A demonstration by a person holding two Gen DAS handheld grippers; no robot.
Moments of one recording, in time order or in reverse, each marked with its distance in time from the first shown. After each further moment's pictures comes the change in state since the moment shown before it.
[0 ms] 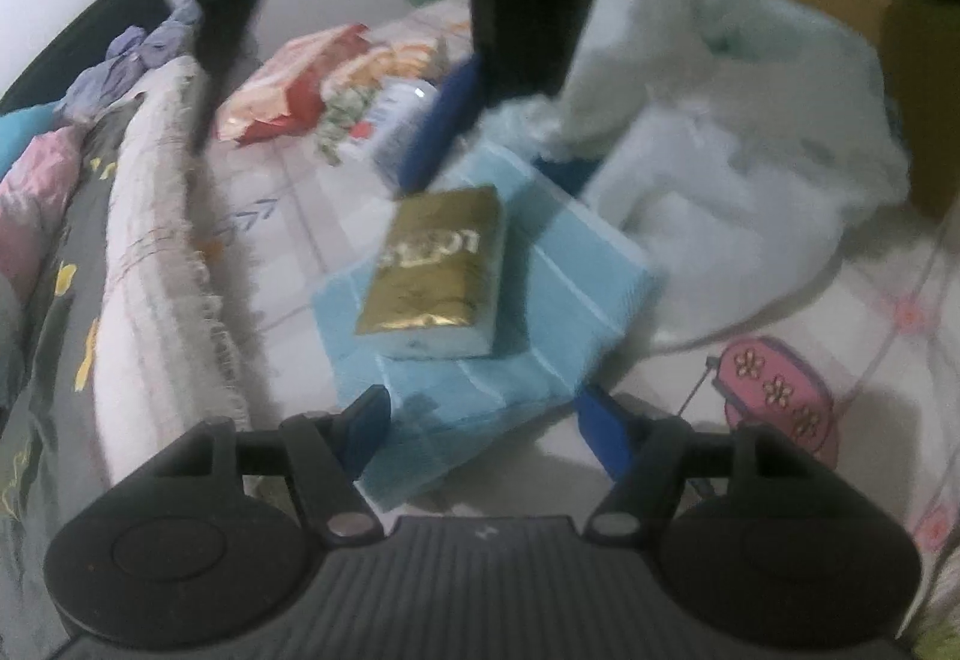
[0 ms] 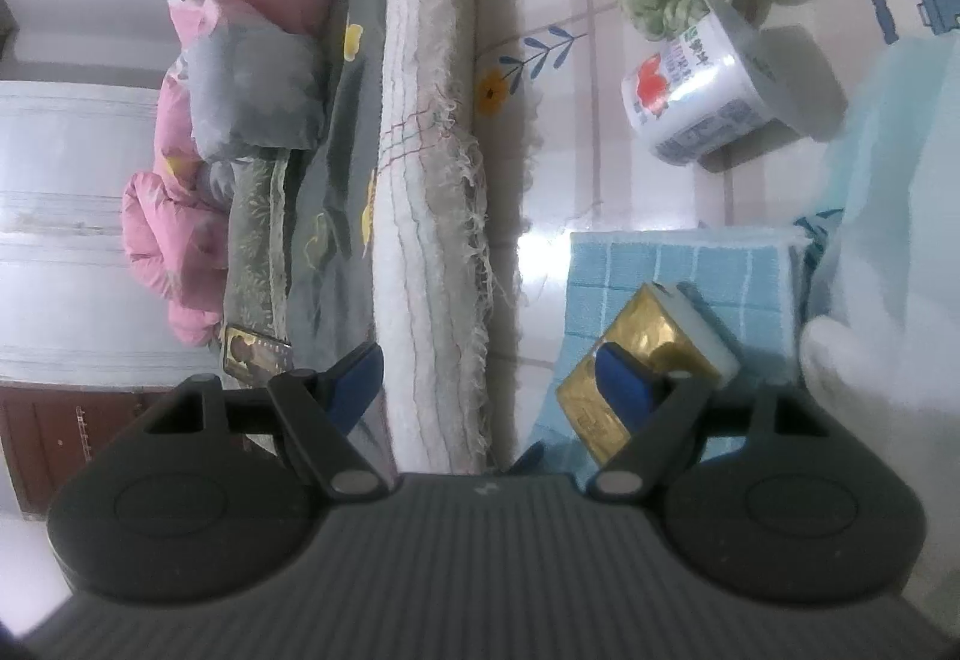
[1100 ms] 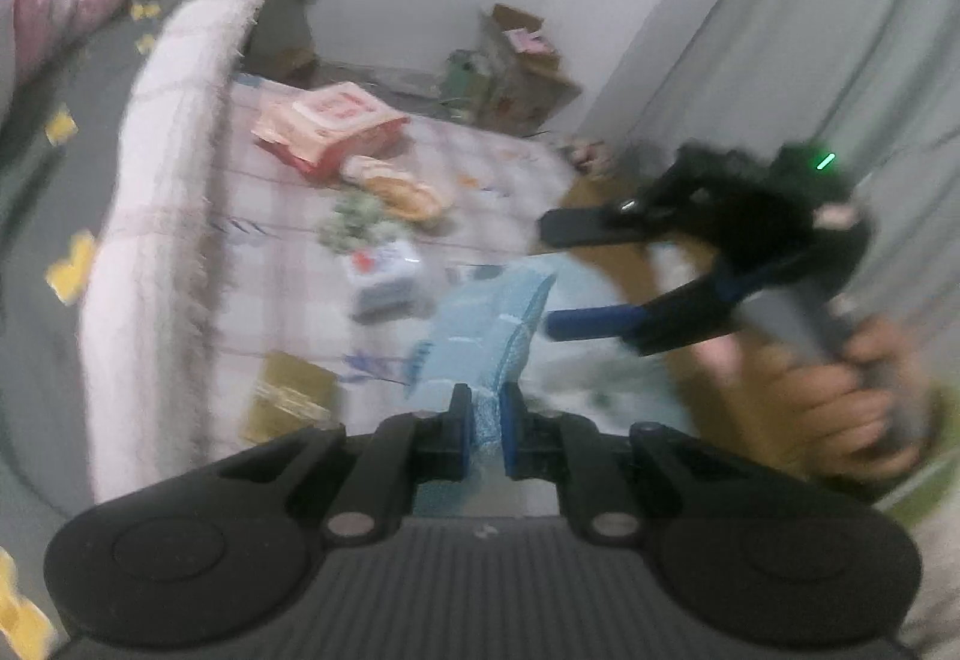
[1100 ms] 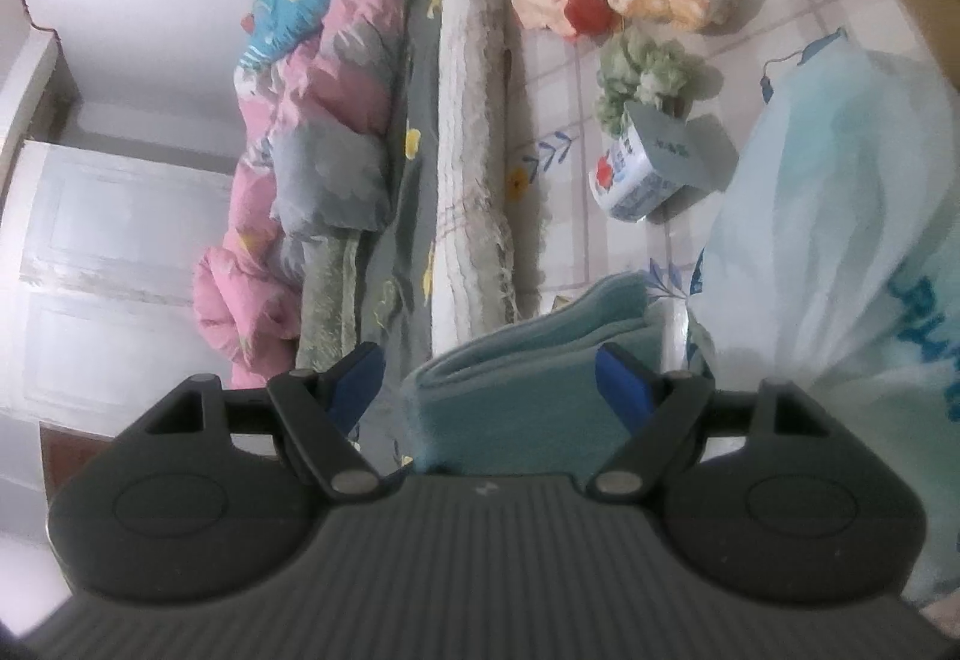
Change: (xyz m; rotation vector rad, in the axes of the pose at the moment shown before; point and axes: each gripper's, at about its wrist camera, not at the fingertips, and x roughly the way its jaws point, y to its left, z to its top) left arm -0.107 0.098 0.028 -0.667 -0.187 -0.417; right arm -0.109 -0.025 -0.041 0.018 -0.209 0.133
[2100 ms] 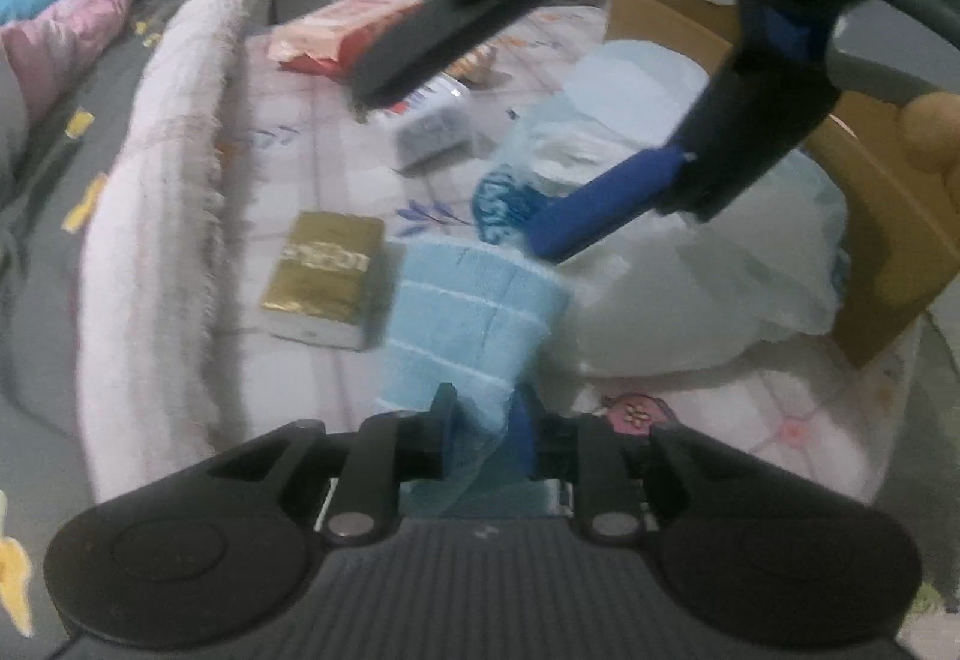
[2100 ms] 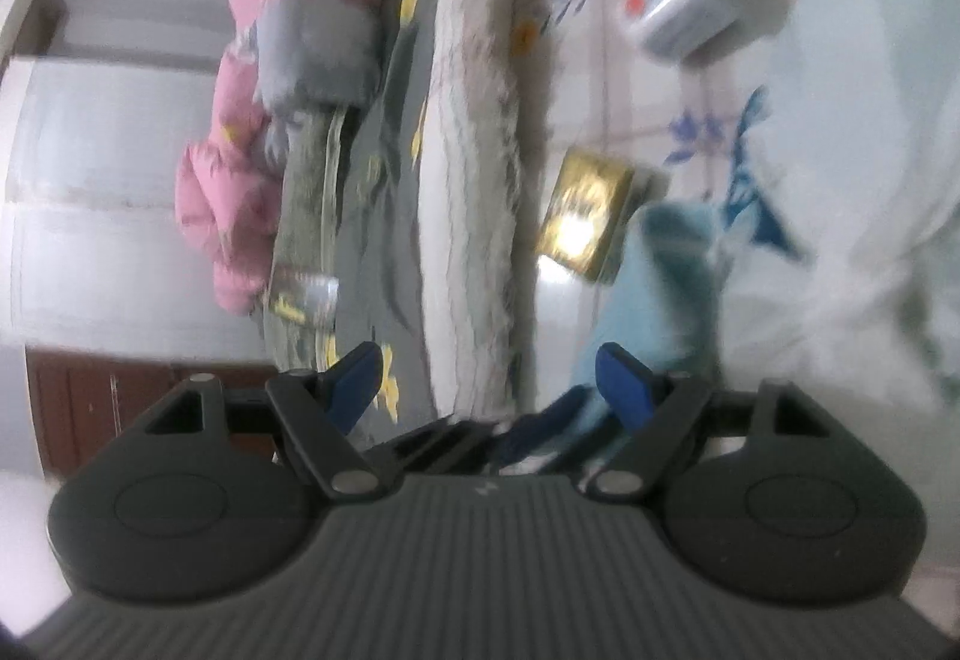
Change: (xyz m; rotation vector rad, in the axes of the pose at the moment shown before) left arm 0.085 -0.010 -0.087 0.271 0.133 0.310; right arm 0.066 0.010 -0.054 -0.071 0.240 -0.039
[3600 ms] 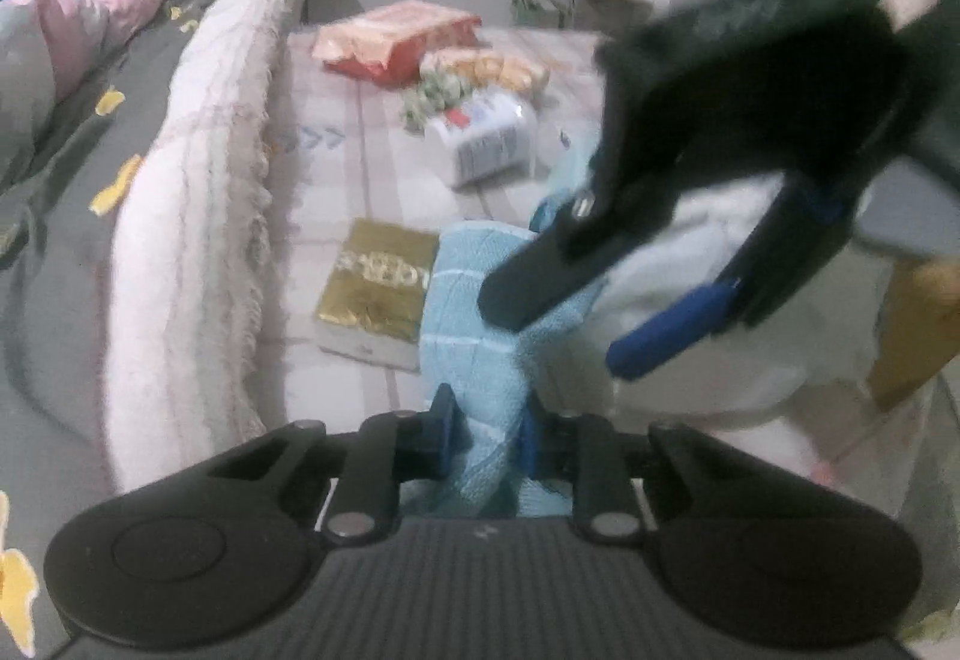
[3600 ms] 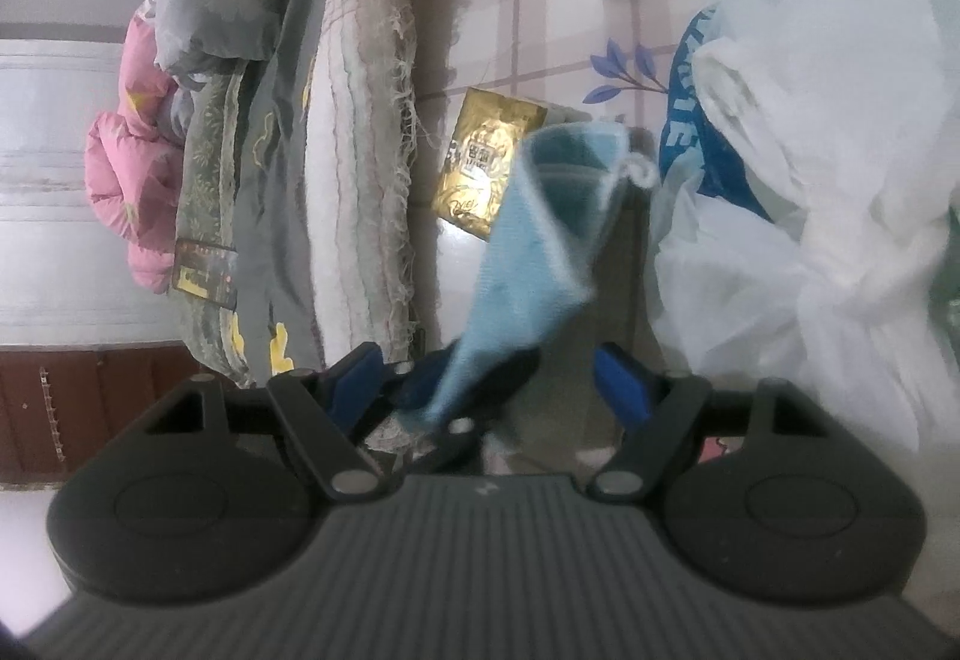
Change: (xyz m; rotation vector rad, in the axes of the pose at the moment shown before) left arm -0.012 0.028 0.002 -0.084 -0.062 0.011; right arm 0.033 -0.021 0.000 0.057 0.058 -0.170
